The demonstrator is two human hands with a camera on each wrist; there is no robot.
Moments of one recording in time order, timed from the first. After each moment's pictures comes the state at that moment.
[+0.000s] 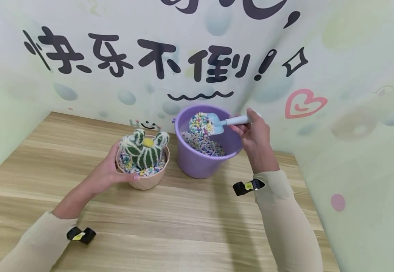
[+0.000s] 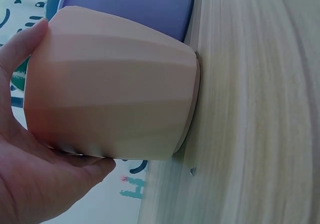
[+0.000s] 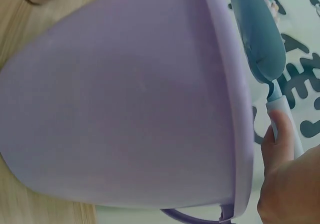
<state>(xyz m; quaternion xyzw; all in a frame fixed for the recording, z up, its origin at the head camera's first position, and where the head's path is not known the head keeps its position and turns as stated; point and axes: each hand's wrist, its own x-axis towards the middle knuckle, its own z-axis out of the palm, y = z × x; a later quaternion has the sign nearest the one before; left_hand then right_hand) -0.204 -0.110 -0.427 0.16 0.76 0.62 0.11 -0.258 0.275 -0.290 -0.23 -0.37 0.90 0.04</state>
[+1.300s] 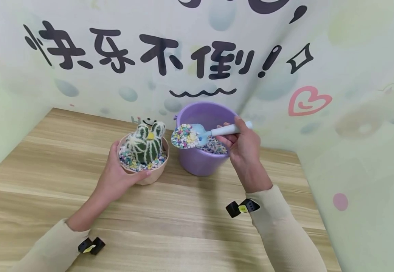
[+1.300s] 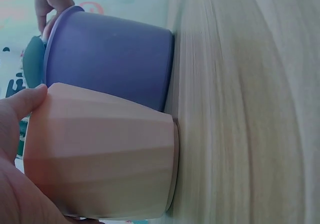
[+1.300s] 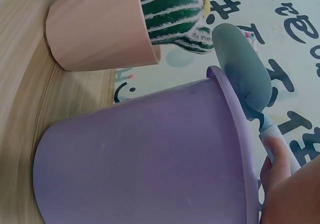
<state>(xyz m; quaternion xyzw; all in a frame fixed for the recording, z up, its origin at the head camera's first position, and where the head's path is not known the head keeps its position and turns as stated) -0.177 -0.078 -0.427 0.01 0.84 0.54 -0.03 -0.217 0.226 -0.304 -0.16 -0.42 0.89 0.04</state>
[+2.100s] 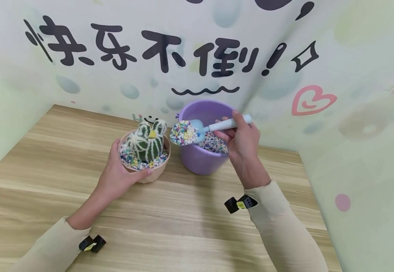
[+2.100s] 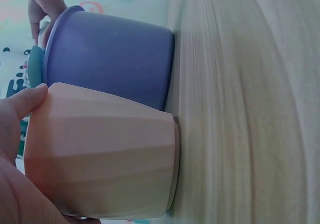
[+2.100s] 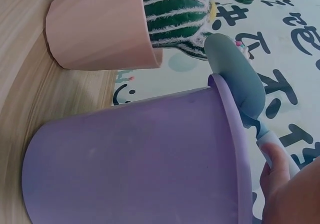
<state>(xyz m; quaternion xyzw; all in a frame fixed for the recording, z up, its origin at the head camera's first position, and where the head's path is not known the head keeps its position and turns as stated) -0.176 -0.078 -0.427 0.01 0.84 0.55 -0.02 -0.226 0.213 -0.300 -0.14 -0.46 0.87 0.07</state>
